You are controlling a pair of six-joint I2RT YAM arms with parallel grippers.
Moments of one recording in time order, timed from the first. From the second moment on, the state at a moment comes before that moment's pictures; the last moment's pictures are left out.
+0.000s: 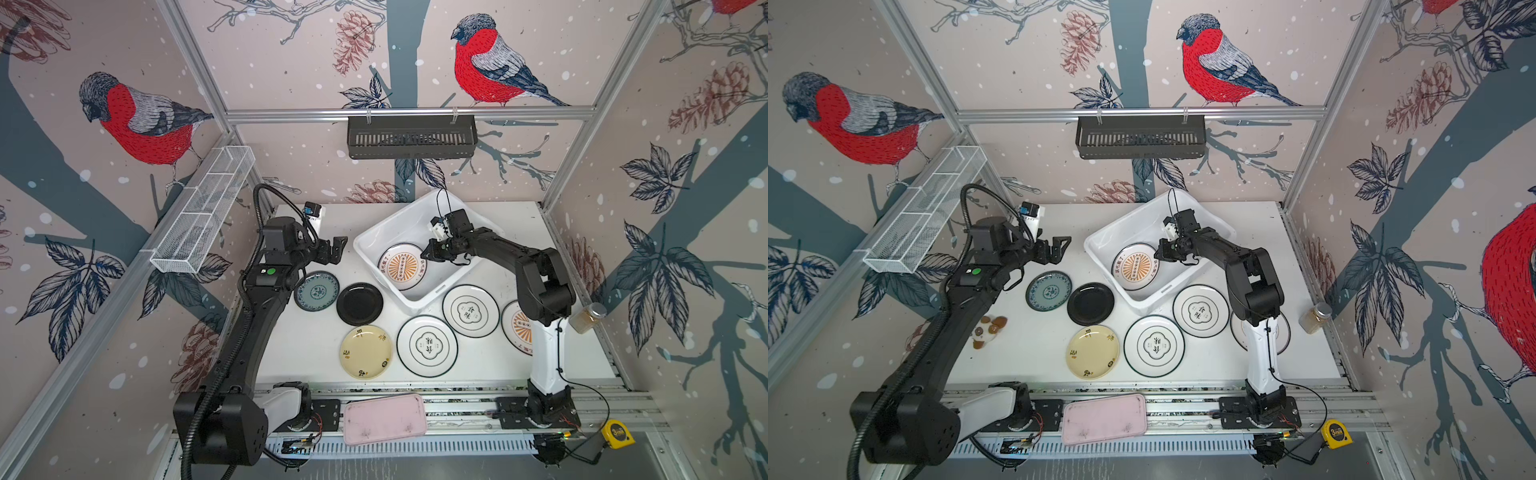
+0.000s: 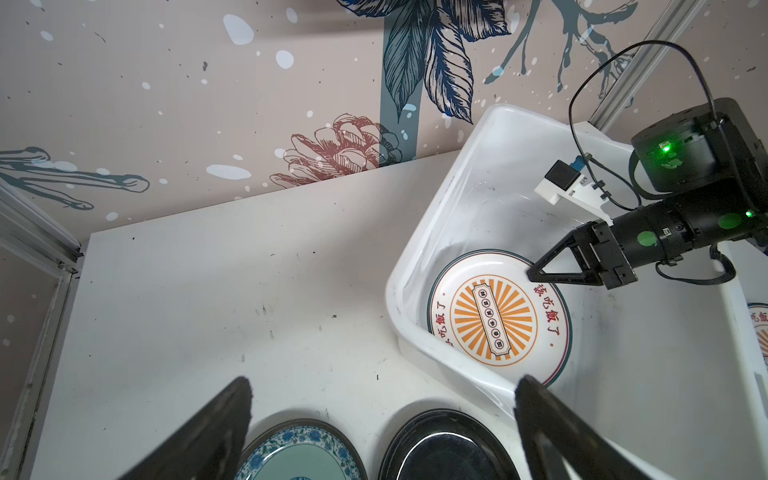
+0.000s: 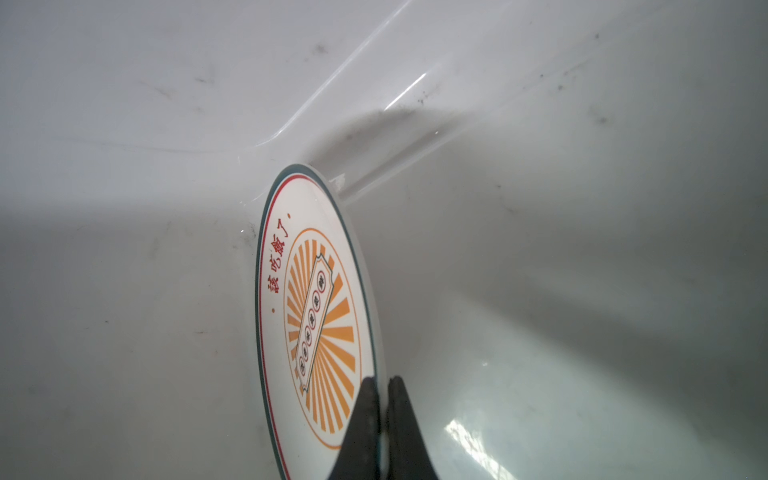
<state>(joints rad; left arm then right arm) -0.04 1.18 1.06 -0.35 0.37 0.10 0.40 2.13 1.56 -0.40 -0.55 0.32</state>
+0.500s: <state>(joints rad) -0.04 1.18 1.05 -0.34 0.37 0.10 0.37 2.21 1.61 -0.43 -0.56 0.31</state>
